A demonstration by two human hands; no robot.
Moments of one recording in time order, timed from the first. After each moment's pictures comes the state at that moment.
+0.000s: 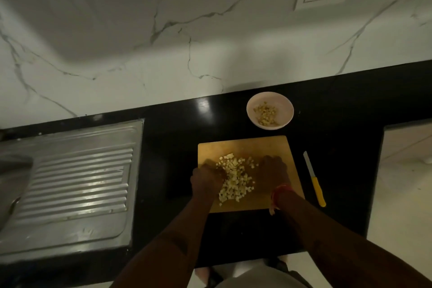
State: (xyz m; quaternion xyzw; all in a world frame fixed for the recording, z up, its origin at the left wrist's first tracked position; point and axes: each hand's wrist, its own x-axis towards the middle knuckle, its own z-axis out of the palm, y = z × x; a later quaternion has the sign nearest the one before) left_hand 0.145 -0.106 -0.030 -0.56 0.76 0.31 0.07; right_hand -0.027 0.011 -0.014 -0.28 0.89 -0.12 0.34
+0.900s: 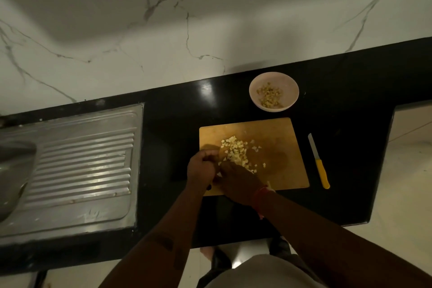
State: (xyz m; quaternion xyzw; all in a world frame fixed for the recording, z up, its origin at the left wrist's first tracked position) left_hand 0.173 -0.093 -0.009 -0.59 0.58 0.55 -0.13; right_hand 0.063 0.009 -0.043 -0.73 0.65 -0.04 0.20
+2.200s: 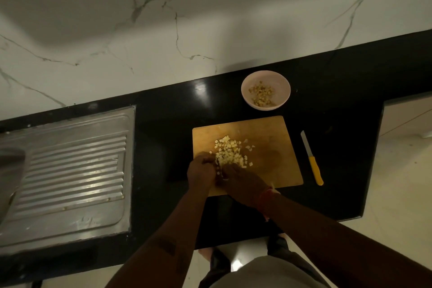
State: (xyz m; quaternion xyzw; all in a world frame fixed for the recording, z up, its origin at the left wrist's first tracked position) left_hand 0.159 -0.084 -0.028 -0.63 0.55 0.54 -0.11; right_hand 0.053 0.033 -0.040 -0.71 0.67 -0.14 0.14
